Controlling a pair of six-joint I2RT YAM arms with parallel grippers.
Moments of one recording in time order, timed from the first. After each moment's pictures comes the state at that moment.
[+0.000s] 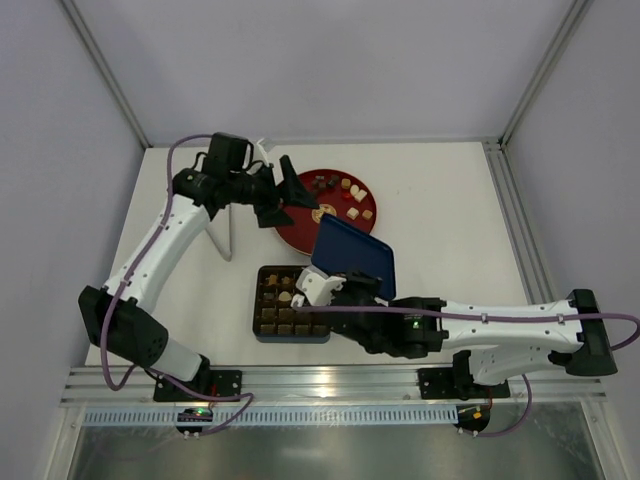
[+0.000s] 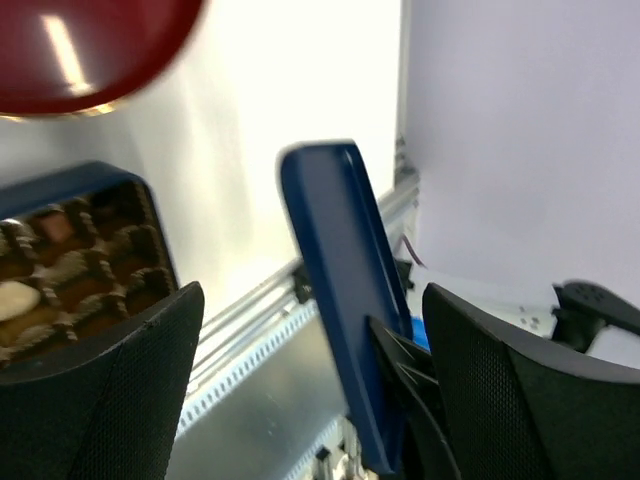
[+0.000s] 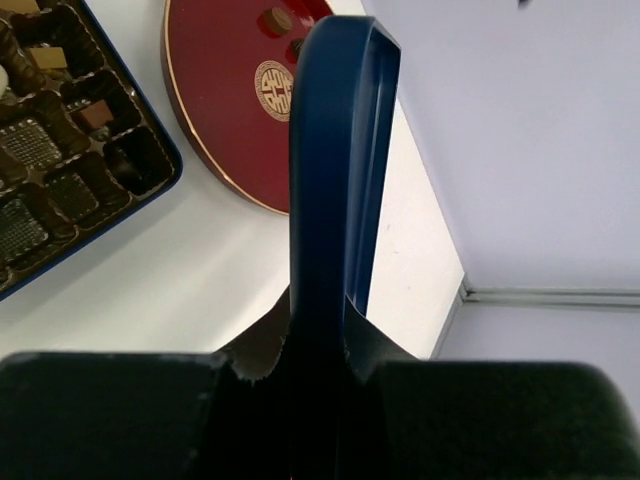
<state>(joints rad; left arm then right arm) -0.41 1.50 1.51 -0.78 0.66 -0.76 1.47 1.22 1.02 -0.46 0.99 -0.35</state>
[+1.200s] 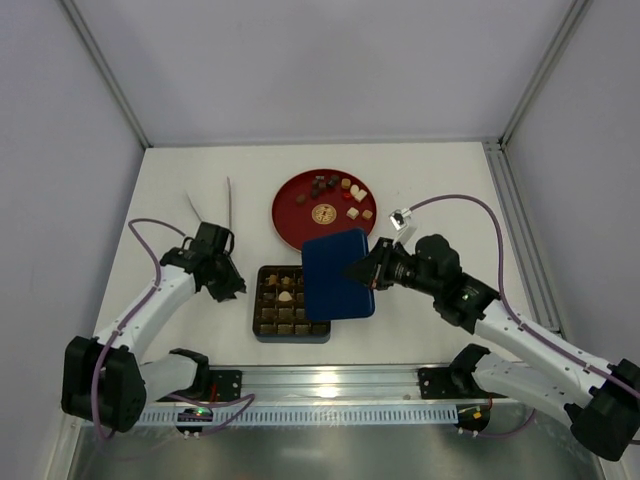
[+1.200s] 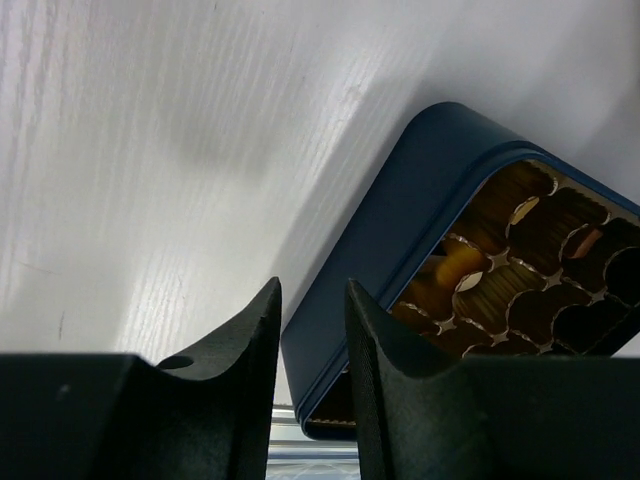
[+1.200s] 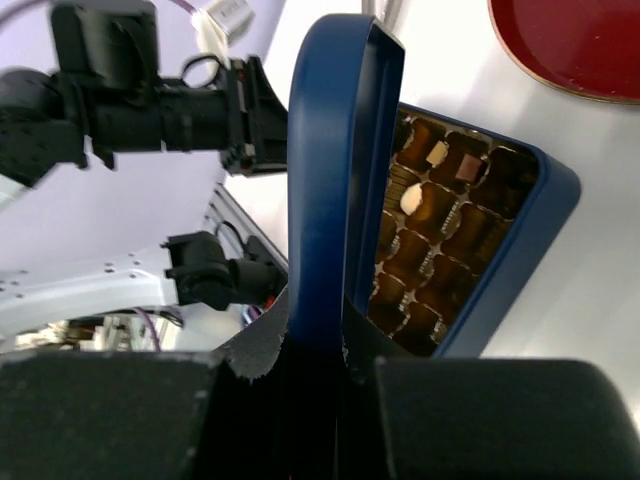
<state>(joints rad) -0.28 1.15 0.77 -0.80 -0.01 -0.78 0.73 0.87 0.63 -0.05 -0.27 0.84</state>
